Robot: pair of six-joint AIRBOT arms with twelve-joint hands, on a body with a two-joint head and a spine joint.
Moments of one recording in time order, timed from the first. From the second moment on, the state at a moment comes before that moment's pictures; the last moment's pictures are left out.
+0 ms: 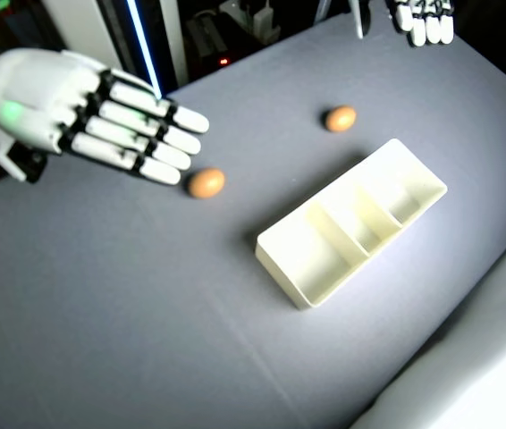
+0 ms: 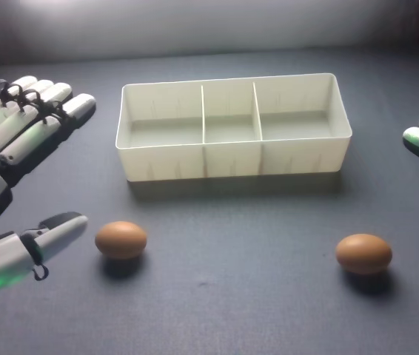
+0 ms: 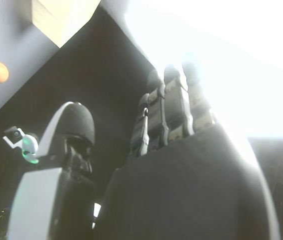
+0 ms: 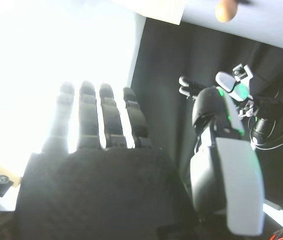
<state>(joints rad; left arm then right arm) 1.12 -0.84 0.91 -0.15 -1.45 0.95 -1.19 -0.73 0.75 0.18 1.30 -0.98</state>
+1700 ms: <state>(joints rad) 0.89 -1.03 1.10 -0.03 -0.80 0.95 -1.20 -0.77 0.77 0.22 1.29 -0.93</state>
